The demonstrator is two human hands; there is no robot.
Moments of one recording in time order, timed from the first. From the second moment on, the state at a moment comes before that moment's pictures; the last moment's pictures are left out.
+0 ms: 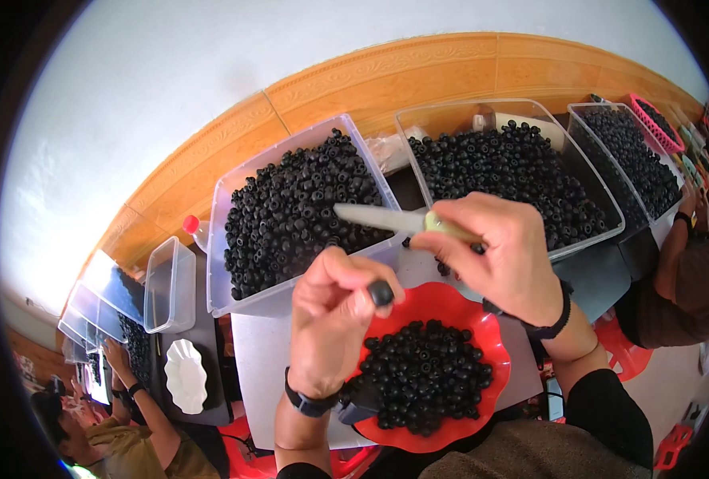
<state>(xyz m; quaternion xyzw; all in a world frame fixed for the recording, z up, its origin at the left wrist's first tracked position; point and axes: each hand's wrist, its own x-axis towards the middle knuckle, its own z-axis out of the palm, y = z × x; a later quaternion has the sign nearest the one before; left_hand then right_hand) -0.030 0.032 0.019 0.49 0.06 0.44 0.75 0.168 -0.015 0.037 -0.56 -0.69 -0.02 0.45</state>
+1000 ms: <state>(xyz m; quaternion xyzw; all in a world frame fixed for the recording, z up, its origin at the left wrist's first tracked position) -0.041 0.017 0.039 0.46 0.21 0.49 0.71 0.158 -0.026 0.041 -0.40 -0.56 0.47 0.56</state>
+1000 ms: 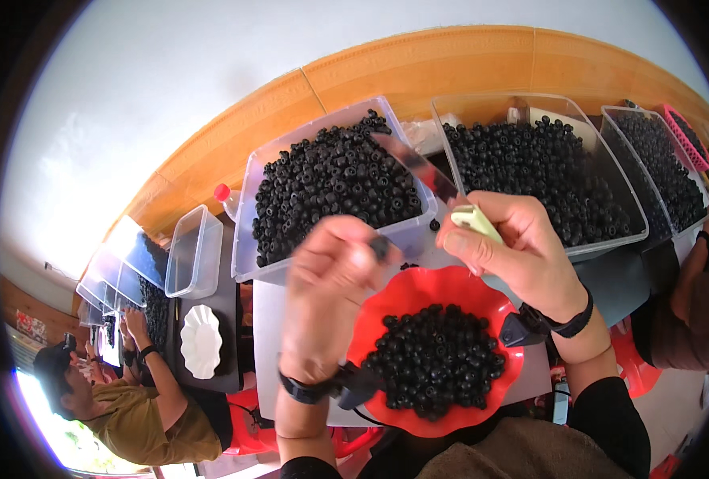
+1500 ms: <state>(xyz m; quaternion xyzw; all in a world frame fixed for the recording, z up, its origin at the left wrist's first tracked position) -0.077 0.017 0.021 0.76 0.43 0.19 0.44 0.161 -0.033 0.045 -0.37 -0.62 0.41 0.56</state>
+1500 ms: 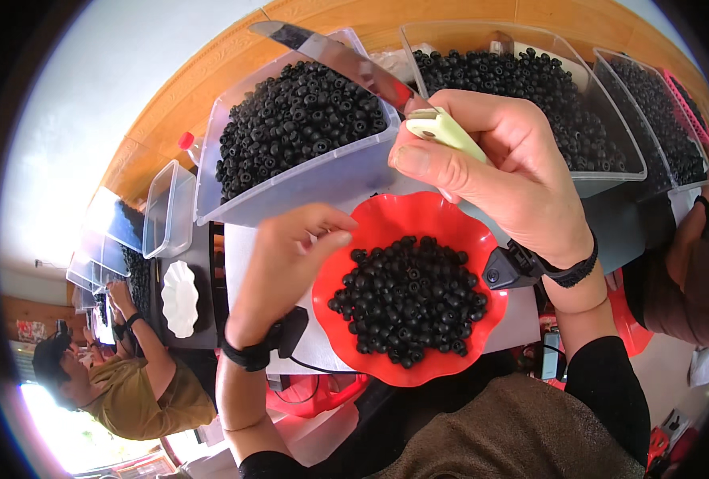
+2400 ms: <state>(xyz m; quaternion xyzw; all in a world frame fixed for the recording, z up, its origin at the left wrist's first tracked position) -0.061 0.008 -0.003 0.96 0.28 -0.01 0.04 0.164 -0.034 0.055 -0.37 -0.59 0.42 0.58</state>
